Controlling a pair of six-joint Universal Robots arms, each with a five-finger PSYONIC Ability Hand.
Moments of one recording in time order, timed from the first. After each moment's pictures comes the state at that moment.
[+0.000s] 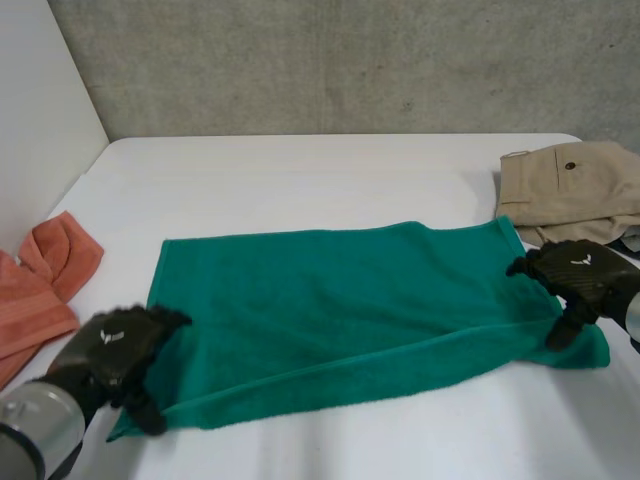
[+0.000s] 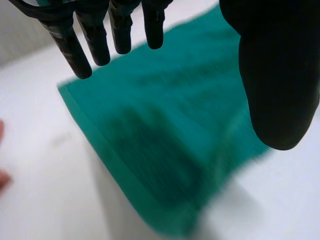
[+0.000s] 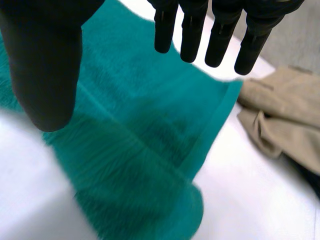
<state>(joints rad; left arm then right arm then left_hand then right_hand) 4.50 -1.44 -2.14 3.02 -1.43 3.41 1.45 -1.33 1.78 0.16 1.06 2.45 0.21 0.21 0.21 0.21 0.05 0.37 0.35 0.37 0.37 0.20</state>
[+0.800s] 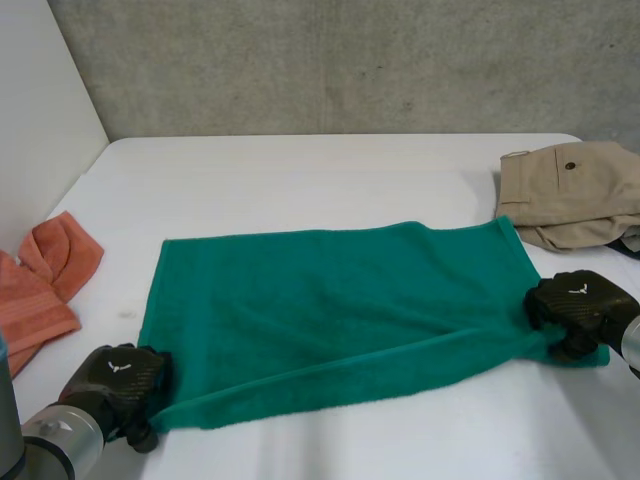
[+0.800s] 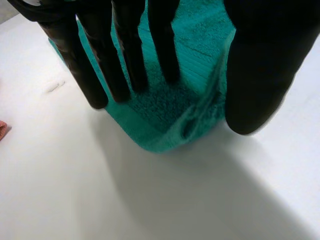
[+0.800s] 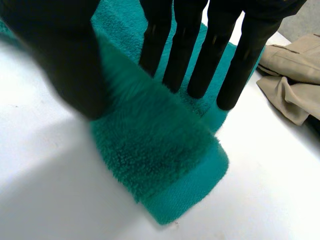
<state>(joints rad) 4.45 -1.60 -2.18 3.15 -1.58 3.48 1.40 -1.25 1.87 0.06 1.04 2.35 0.67 0.65 0.65 0.65 0.47 0.89 0.90 0.88 0.88 0.70</state>
